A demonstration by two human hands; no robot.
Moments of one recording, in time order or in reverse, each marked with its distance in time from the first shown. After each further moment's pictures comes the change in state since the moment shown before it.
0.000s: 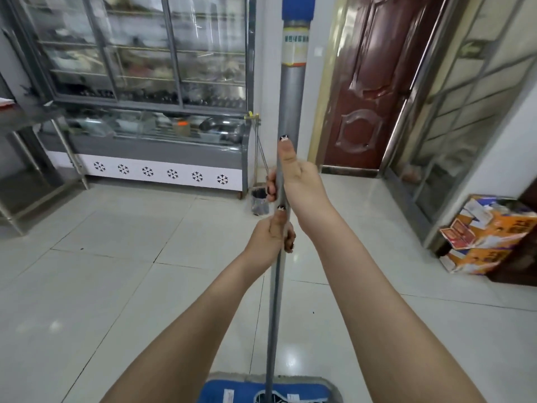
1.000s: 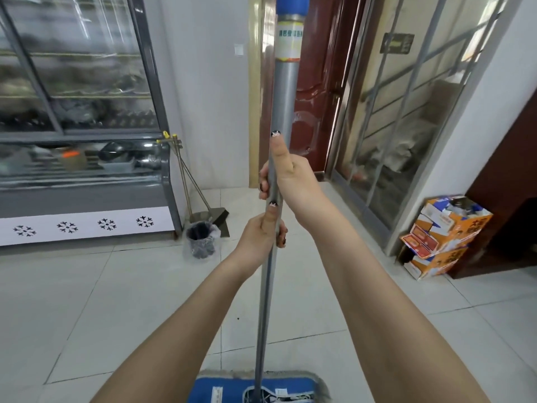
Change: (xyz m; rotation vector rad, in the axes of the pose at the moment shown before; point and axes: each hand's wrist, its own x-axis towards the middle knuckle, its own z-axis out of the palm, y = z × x) left_hand 0.441 -0.077 0.074 0.016 -0.233 0.037; right_hand 0.389 0.098 -0.156 -0.075 0.199 0.013
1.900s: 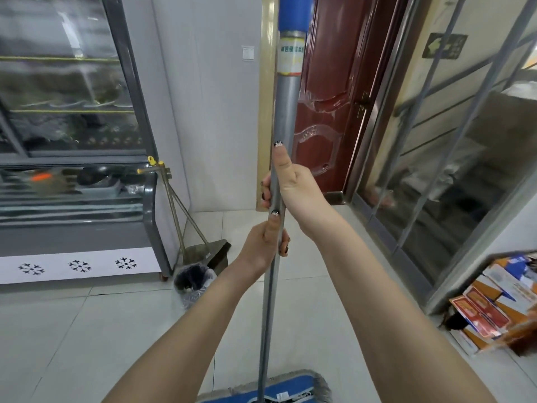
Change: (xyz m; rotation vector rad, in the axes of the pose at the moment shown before) left_hand 0.390 -0.095 -0.052 0.057 0.021 -0.034; right_hand 0.390 0.105 -0.024 0.014 -0.066 0.049
